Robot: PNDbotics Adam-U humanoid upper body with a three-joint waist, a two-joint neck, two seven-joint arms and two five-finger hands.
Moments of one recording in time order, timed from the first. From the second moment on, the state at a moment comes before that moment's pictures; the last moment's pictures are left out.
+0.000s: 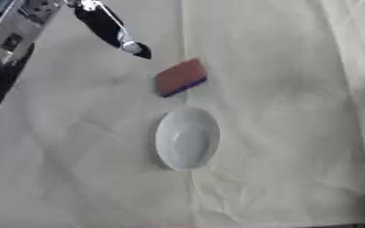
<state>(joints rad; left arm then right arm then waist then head) -0.78 0.77 -0.32 -1.73 -0.90 -0.32 -0.38 -0.53 -0.21 -0.23 -1.88 -0.02 -0.23 0.42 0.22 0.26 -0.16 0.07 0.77</state>
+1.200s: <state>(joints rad) -0.76 0.81 -0.32 -1.92 -0.67 -0.31 -0.65 -0.53 -0.23 -0.23 -1.88 -0.02 -0.23 0.42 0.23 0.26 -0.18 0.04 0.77</state>
